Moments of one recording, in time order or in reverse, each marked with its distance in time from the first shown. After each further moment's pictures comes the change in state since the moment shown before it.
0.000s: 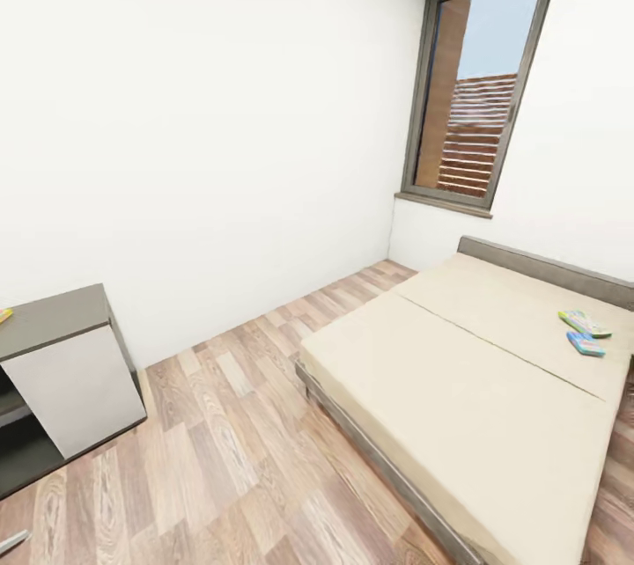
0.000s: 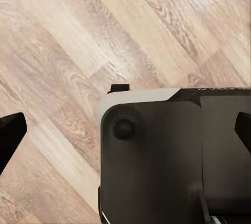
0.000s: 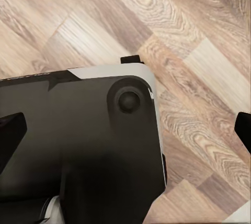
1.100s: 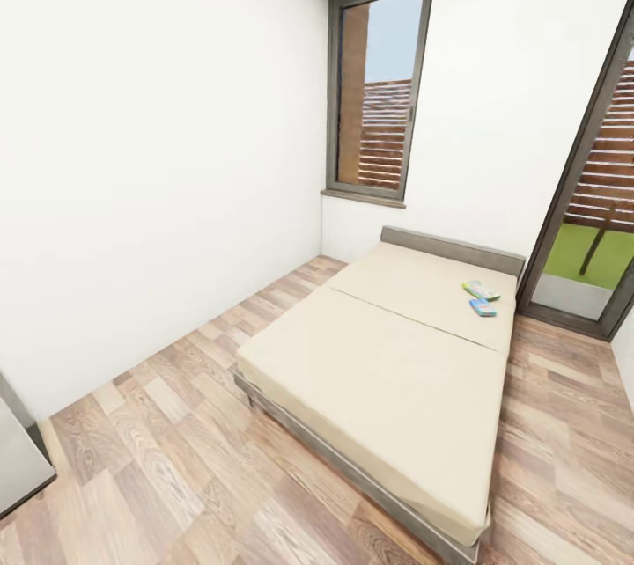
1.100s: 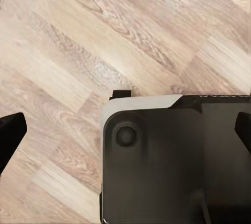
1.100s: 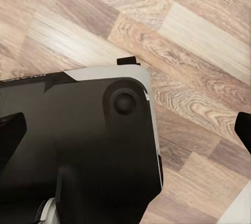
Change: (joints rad) left arm 0.000 0.009 0.008 -0.021 0.004 0.002 -0.009; right arm -0.003 -0.011 -0.003 0.000 0.001 0.002 0.004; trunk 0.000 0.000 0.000
